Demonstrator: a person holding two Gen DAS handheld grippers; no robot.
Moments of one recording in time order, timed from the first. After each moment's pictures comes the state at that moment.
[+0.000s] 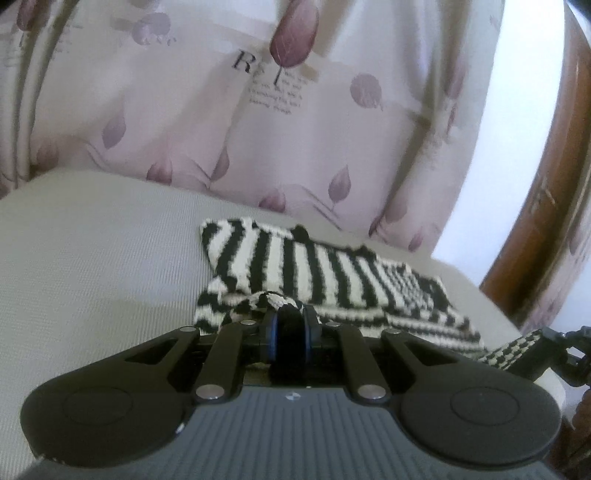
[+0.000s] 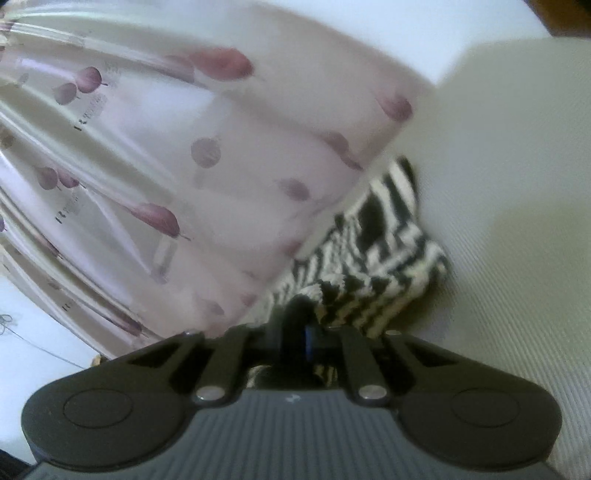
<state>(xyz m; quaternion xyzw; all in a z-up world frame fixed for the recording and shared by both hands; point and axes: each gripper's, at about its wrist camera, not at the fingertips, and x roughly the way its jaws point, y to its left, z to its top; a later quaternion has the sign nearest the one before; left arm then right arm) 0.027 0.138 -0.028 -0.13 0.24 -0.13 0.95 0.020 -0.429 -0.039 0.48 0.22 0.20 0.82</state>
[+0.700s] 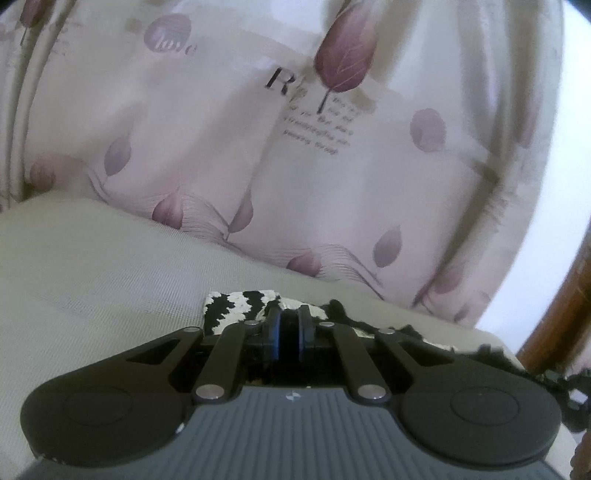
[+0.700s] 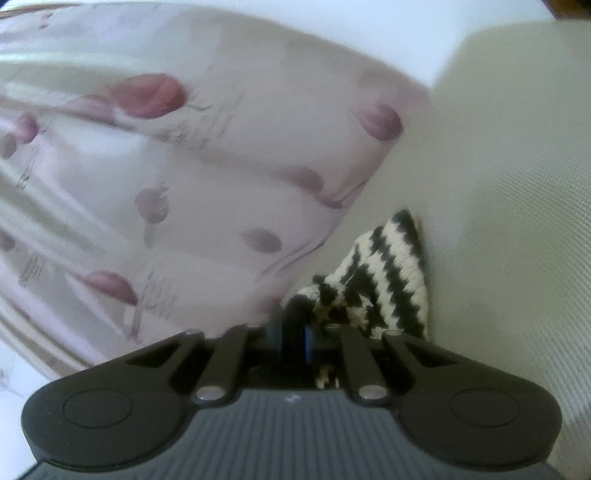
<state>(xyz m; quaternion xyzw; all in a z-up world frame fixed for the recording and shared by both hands) 0.166 0.129 -0.026 -0.17 0.21 -0.06 0.96 0.180 -0.456 -0.063 0.53 0.23 0.16 0.80</state>
